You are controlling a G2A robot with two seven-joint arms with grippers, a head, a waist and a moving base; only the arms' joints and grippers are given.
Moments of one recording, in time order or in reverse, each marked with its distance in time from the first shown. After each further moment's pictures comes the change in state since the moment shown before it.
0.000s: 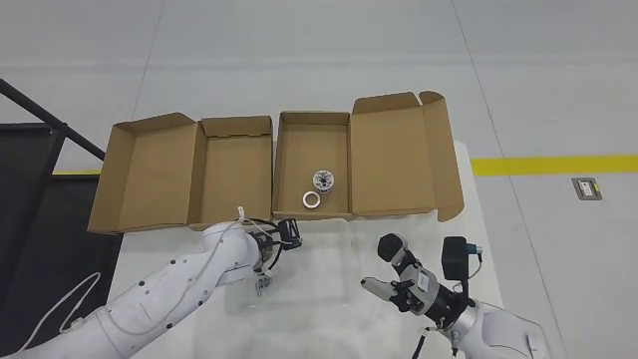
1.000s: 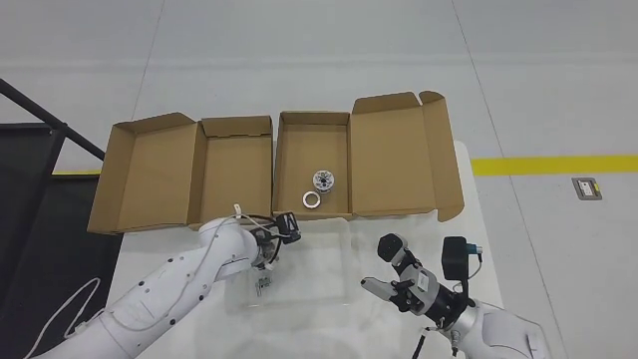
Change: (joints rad) left arm 0.074 -0.023 -0.141 0.028 0.007 -0.047 0.036; right arm 0.000 0.000 0.000 0.000 0.000 0.000 0.000
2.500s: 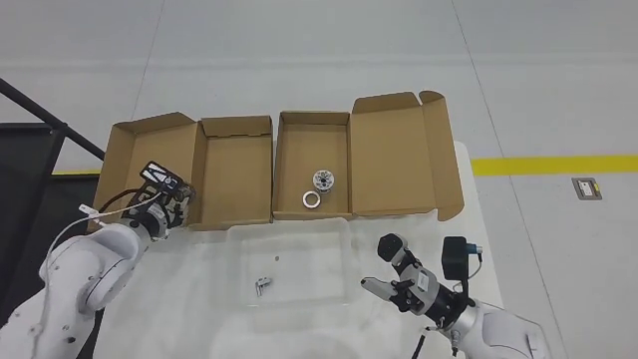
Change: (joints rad) left arm 0.510 0.223 -0.817 -0.248 0.052 0.235 0.419; right arm 0.000 0.000 0.000 0.000 0.000 0.000 0.000
